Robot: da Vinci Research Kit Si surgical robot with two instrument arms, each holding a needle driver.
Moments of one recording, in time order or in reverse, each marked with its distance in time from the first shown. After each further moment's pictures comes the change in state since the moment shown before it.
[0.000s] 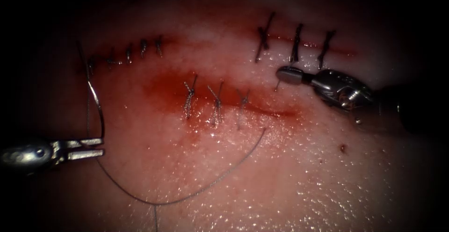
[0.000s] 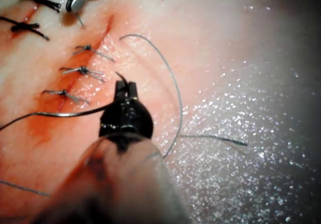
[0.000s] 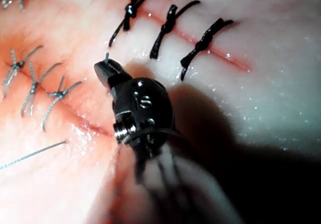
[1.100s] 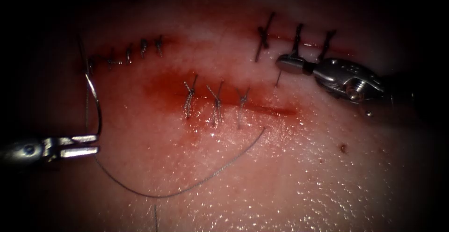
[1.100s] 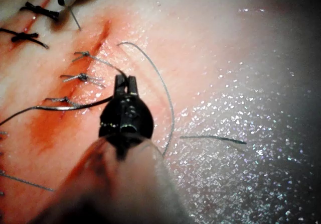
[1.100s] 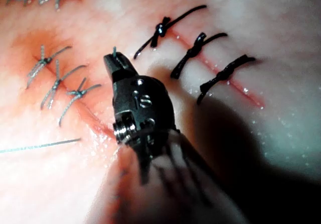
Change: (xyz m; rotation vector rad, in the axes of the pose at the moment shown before) right arm 0.005 -0.003 -0.001 -0.019 0.045 -0.149; left arm 0.001 0.001 -0.002 0.018 0.061 0.050
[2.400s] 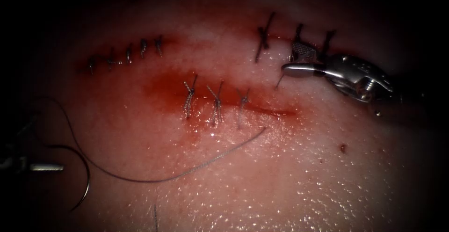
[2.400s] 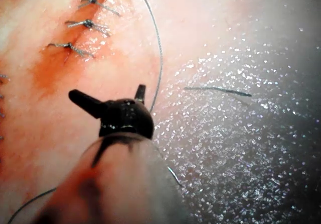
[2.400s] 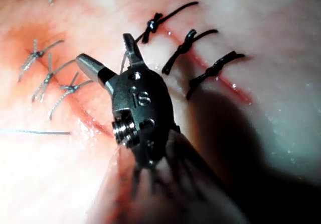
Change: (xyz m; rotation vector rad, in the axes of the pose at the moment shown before) right arm 0.000 0.001 -0.001 0.042 0.049 -0.028; left arm -0.008 0.000 -0.002 0.397 -0.197 -0.007
